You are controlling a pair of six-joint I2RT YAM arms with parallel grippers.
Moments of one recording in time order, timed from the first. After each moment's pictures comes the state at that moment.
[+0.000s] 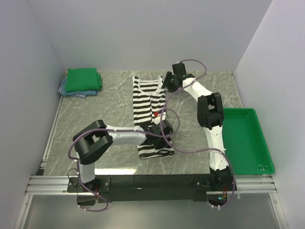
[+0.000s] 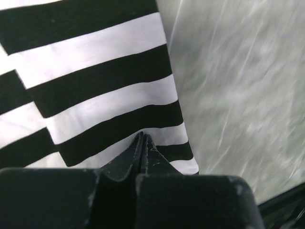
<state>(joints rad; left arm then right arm) -1.07 1.83 1.08 -0.23 -0.20 -0.96 0.31 2.41 2.03 -0.46 -0.12 0.61</state>
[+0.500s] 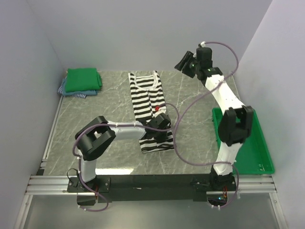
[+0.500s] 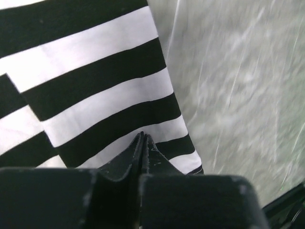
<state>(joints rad) -0.97 1.91 1.16 -0.14 -0.10 -0.85 0.20 1.94 1.81 -0.36 -0.17 0.64</state>
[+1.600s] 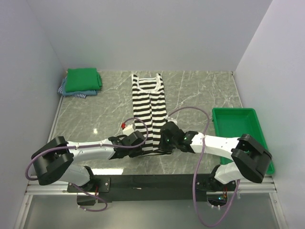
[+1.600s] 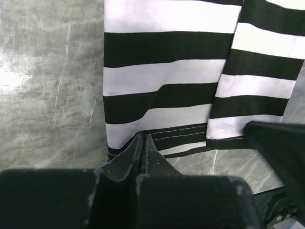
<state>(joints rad) -1.01 1.37 0.60 -0.24 -0.26 -1.23 0.90 1.39 0.66 -0.17 0.07 0.83</state>
